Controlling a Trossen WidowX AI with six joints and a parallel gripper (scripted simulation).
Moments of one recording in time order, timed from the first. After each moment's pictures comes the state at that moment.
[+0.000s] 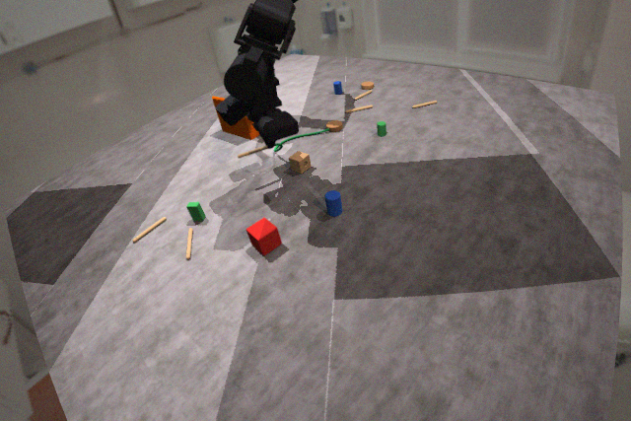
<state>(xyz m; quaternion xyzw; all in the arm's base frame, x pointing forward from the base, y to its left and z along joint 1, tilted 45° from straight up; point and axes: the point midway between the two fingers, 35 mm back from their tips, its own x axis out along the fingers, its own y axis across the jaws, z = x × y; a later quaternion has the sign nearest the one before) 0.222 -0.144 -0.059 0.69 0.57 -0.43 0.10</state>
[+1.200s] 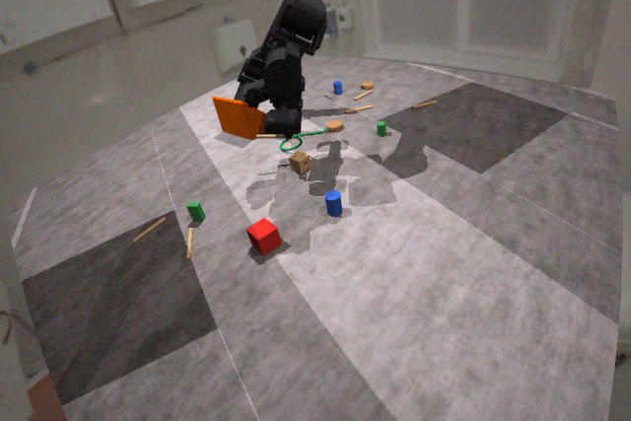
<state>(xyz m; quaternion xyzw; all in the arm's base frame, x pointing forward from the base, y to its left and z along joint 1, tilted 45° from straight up) 0.238 -0.111 -0.027 0.67 0.47 -0.57 -0.07</state>
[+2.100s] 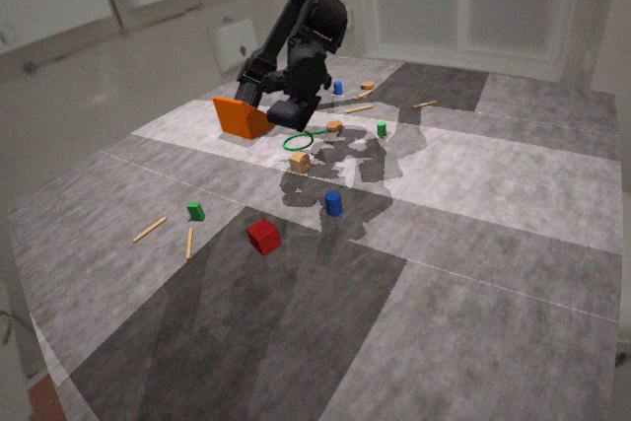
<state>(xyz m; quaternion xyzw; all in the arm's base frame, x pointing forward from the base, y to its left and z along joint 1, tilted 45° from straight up) 0.245 -0.084 -0.004 0.62 0.37 -0.67 -0.19</state>
